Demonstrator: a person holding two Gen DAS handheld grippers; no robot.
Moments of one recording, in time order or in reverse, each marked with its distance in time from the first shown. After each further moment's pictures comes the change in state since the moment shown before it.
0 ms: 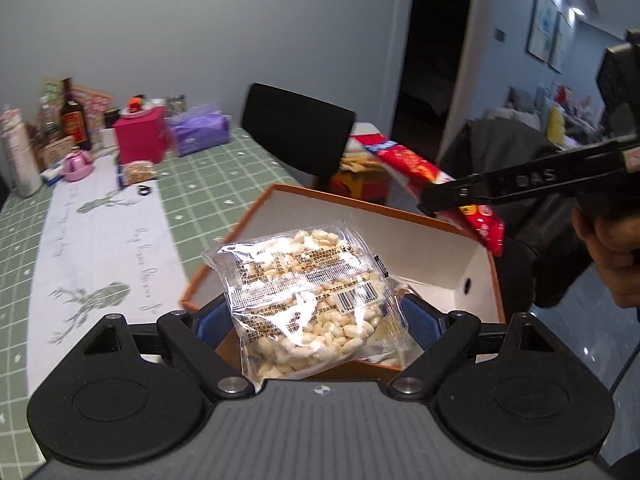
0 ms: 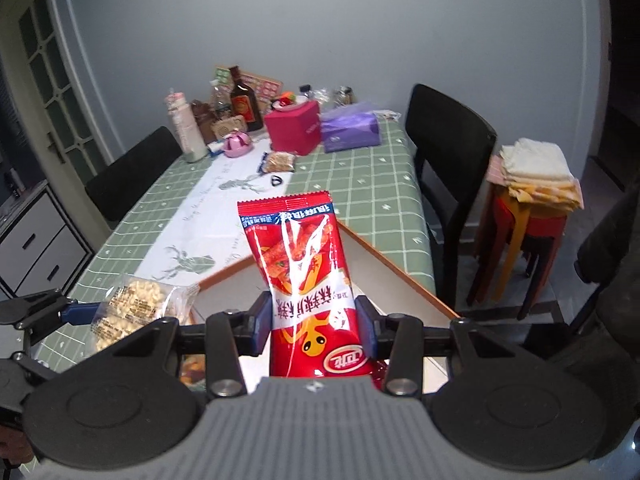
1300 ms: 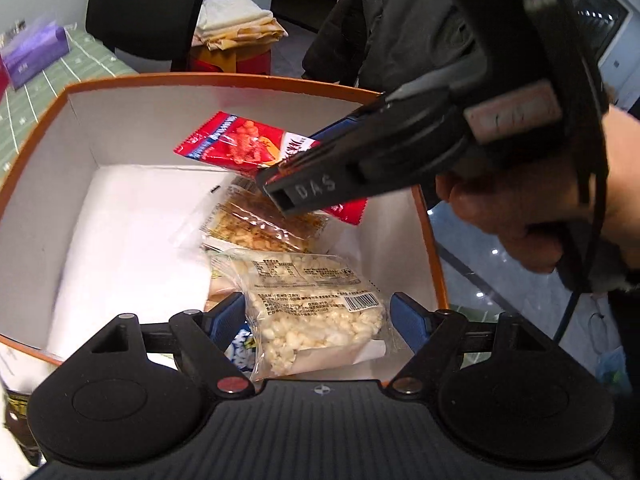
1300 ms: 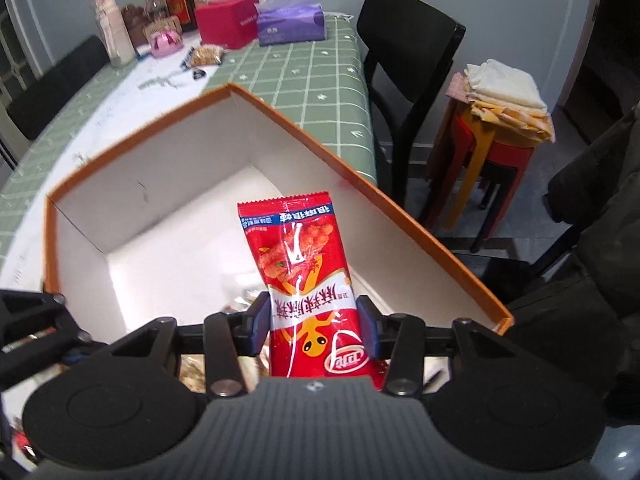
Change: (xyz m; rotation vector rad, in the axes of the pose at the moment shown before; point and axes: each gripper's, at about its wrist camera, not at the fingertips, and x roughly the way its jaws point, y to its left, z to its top) left arm 0.115 -0.066 -0.014 0.146 0.388 -0.302; right arm 0.099 -0.041 -0.035 -0.062 0.256 -0.196
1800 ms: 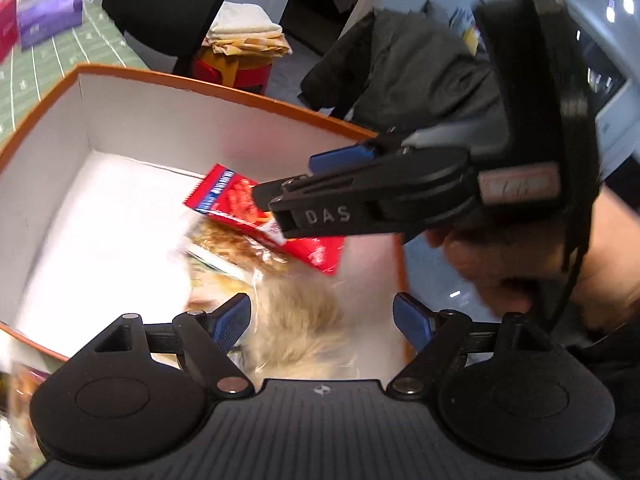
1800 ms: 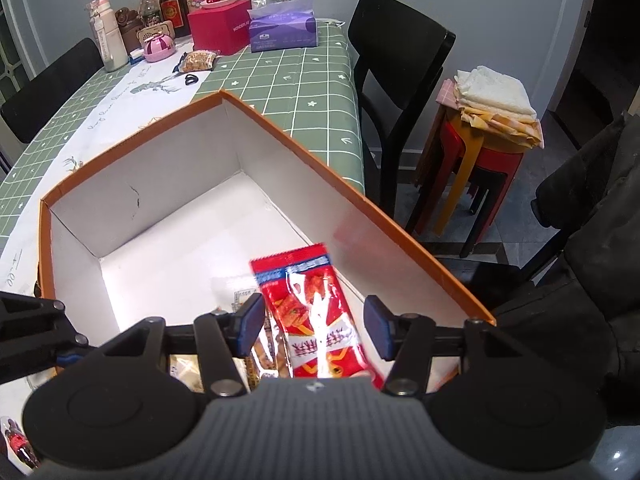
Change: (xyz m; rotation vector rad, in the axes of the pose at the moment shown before) left arm -0.015 0.020 0.005 -0.168 -0.075 -0.133; right arm -0.013 -0.003 0.001 0.016 -0.039 0.009
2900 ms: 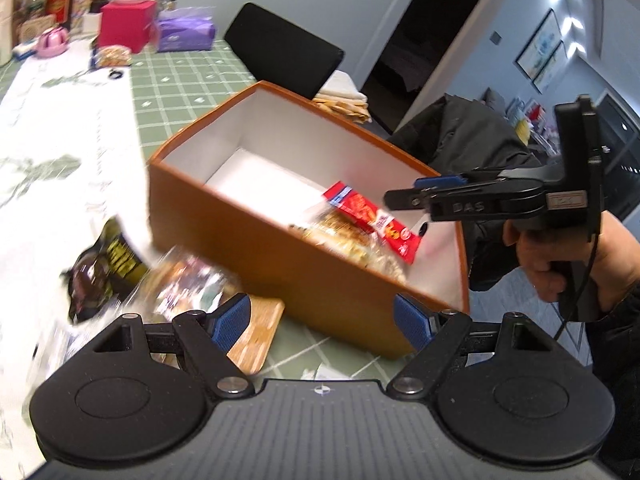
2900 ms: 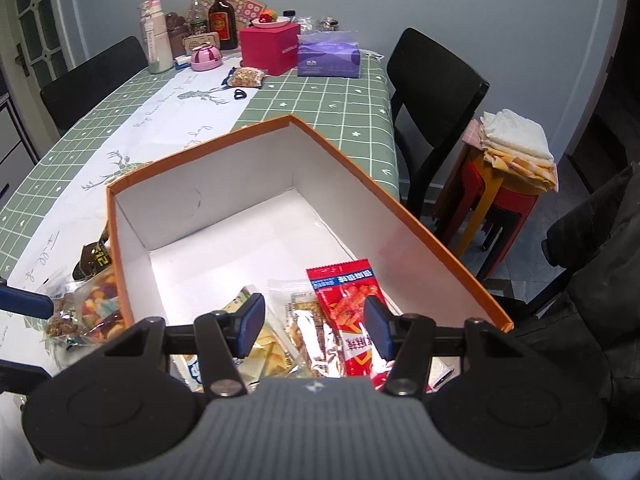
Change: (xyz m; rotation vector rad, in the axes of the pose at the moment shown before) left arm -0.111 0.051 -0.096 -0.171 -0.239 0.148; right arm -0.041 0.044 -0.011 -0.129 -0.074 0.036
